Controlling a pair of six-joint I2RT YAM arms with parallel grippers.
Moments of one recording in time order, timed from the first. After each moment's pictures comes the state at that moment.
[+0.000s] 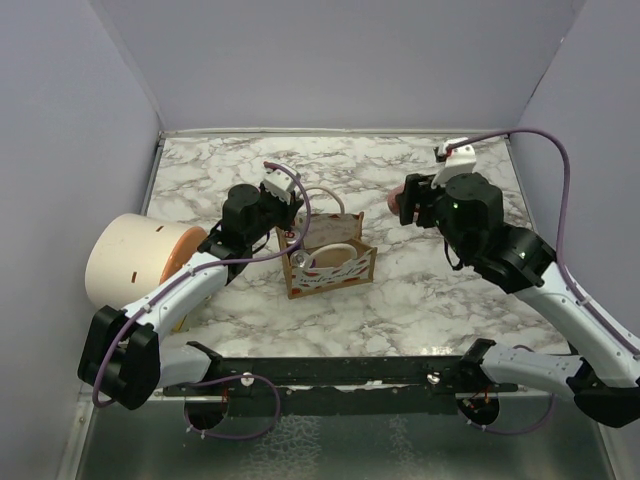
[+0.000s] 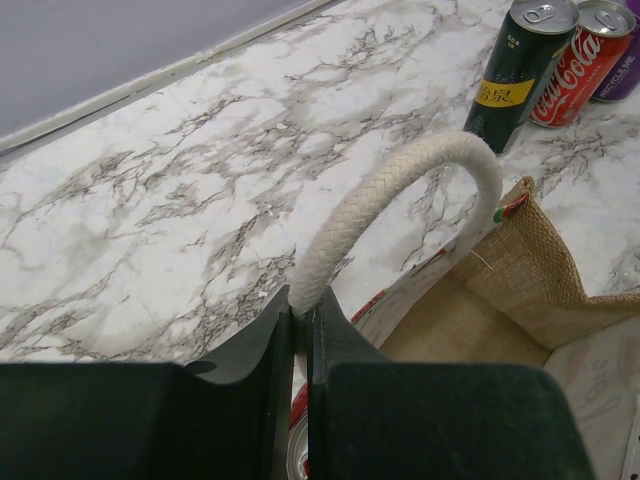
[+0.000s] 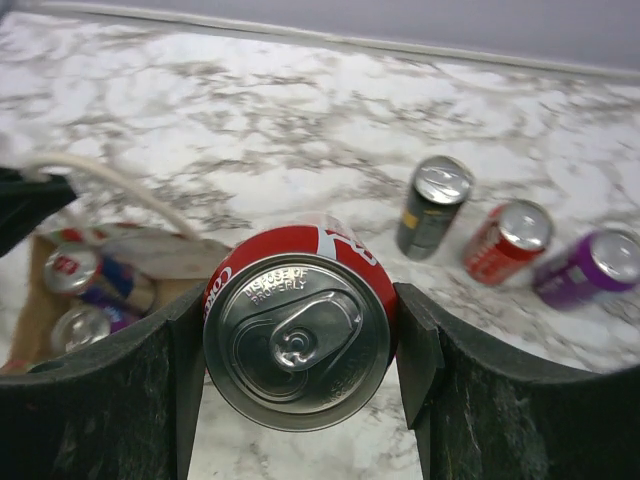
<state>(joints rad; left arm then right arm) -0.48 1.23 0.79 0.24 0.17 0.03 0.78 1.04 1.30 -0.58 0.47 0.20</state>
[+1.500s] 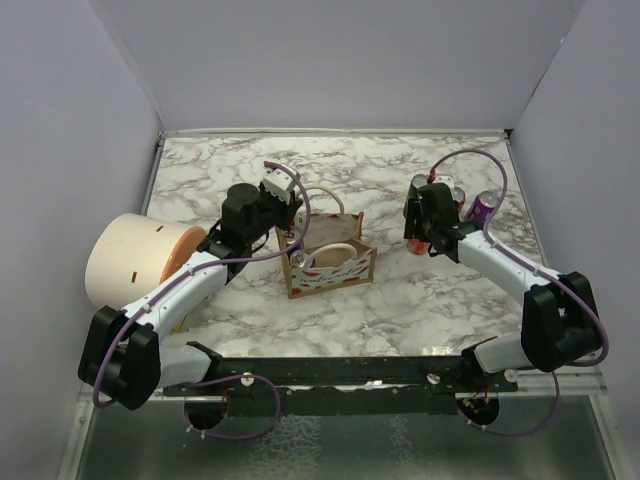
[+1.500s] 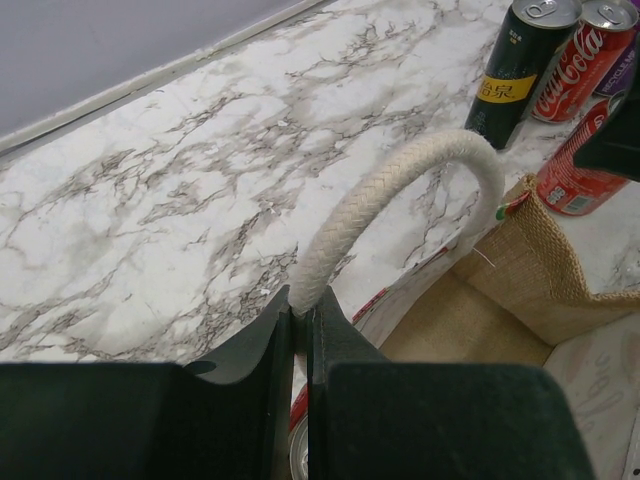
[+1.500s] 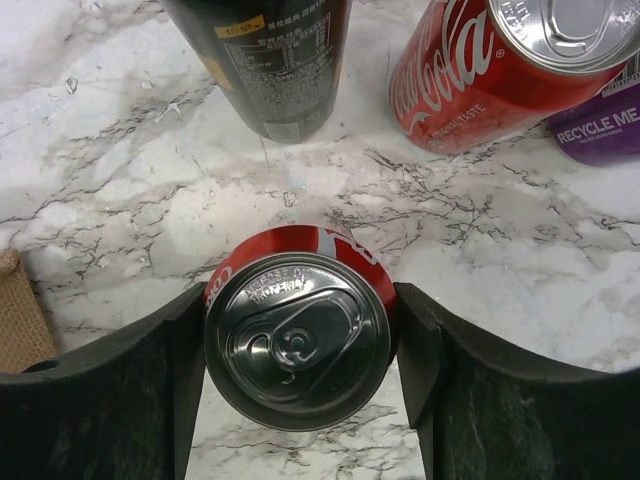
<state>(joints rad) -0.47 1.23 0.80 0.23 0.17 0.04 0.37 1.42 0.88 -0.25 0.37 0.31</state>
